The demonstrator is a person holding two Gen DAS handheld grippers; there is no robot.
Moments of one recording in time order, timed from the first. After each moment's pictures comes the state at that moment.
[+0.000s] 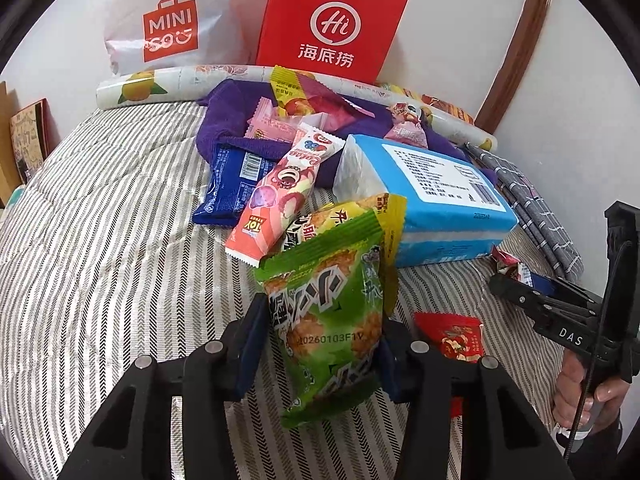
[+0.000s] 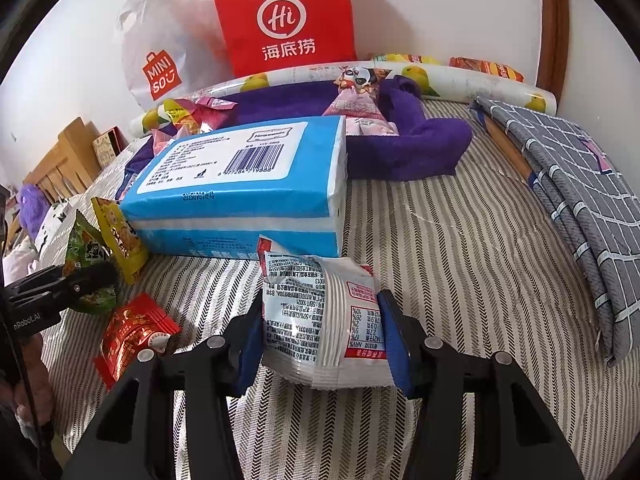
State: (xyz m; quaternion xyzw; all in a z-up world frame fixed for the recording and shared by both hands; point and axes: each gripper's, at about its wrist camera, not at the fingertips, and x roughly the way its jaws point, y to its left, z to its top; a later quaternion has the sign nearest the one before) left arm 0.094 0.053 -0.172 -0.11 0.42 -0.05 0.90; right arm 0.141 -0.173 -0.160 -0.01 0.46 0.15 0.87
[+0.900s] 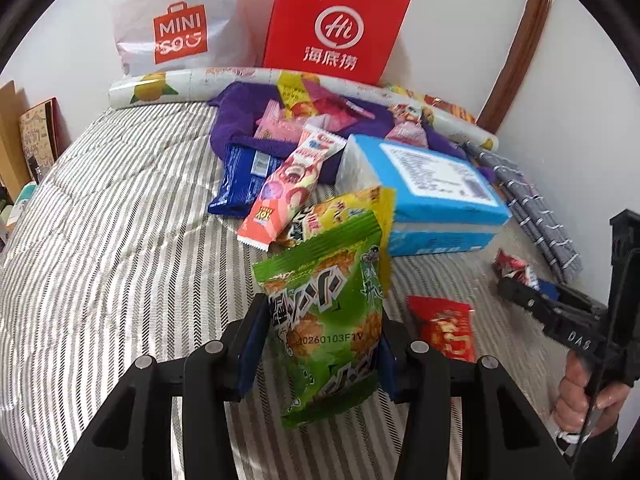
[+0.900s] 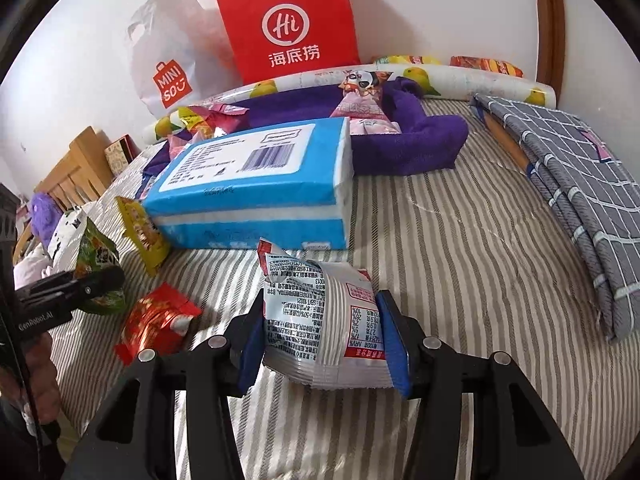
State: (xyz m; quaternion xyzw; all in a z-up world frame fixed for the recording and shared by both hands) left arm 0.076 0.052 -0.158 -0.11 0.42 -0.04 0.90; right arm 0.122 -0.180 -0.150 0.01 0.46 0.17 0.87
